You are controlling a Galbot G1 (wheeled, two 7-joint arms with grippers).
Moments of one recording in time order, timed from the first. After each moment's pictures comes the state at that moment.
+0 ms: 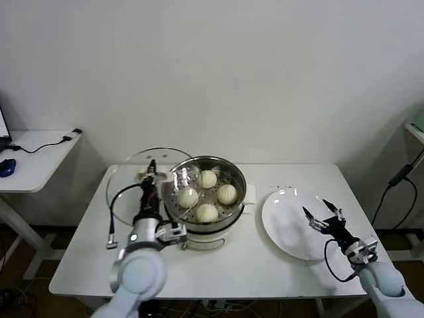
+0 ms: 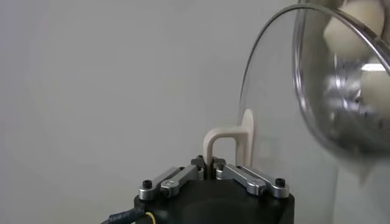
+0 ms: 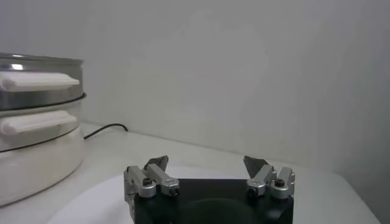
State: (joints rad) left arm 1.09 -1.27 -0.10 -2.08 1.54 0.64 0.35; right arm -1.16 0.94 0.47 1.34 0.53 0.20 -0.36
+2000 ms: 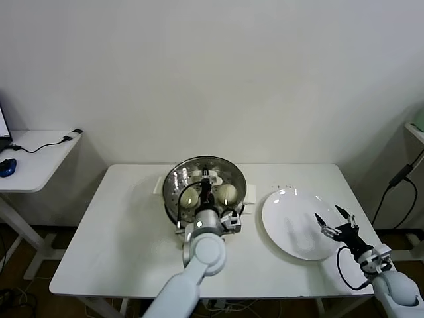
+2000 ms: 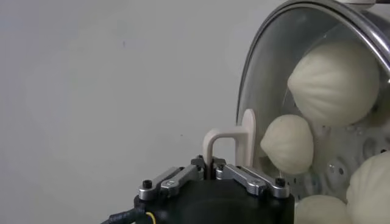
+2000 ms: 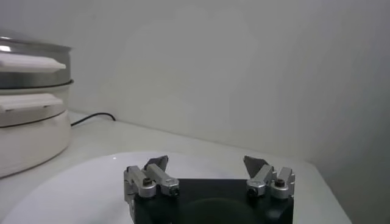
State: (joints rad) left arm 0.90 -1.52 0.08 -1.66 1.59 0.68 0.26; right arm -1.20 0.95 0.55 1.30 0.49 0.24 -0.41
